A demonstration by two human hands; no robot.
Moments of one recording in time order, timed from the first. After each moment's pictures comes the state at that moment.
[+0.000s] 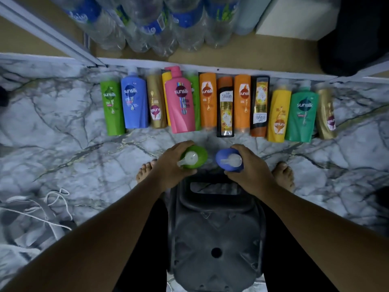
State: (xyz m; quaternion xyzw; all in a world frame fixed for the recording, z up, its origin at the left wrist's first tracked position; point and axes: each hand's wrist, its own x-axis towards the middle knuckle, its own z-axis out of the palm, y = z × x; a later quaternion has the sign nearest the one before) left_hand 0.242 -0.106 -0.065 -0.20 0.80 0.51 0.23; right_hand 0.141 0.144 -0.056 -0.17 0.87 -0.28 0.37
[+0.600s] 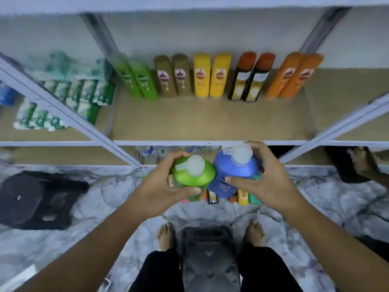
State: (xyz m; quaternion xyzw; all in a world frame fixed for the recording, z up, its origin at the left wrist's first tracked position) left_hand 0.169 -0.135 0.465 -0.11 0.81 0.57 0.06; right_hand 0.058 0.118 0.473 -0.17 0.80 -0.53 0.20
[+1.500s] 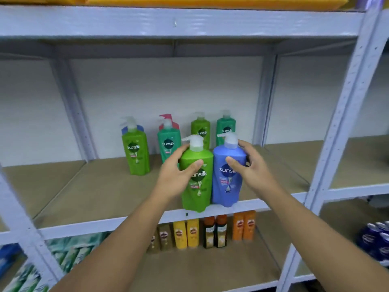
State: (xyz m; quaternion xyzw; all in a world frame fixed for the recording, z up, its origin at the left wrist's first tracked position) left_hand -0.033 -0.107 0.825 0.05 0.78 0.57 -0.26; right_hand -0.090 0.112 0.830 -0.26 0.70 -0.65 -0.10
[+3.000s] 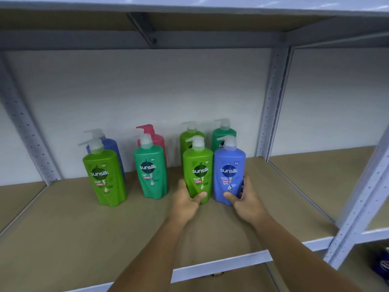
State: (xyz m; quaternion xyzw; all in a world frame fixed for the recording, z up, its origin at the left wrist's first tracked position) left_hand -0.235 -0.098 0.729 -0.09 0.85 0.50 -0.17; right_hand -0.278 0.105 0.726 -0.14 0.76 -0.63 -0.05
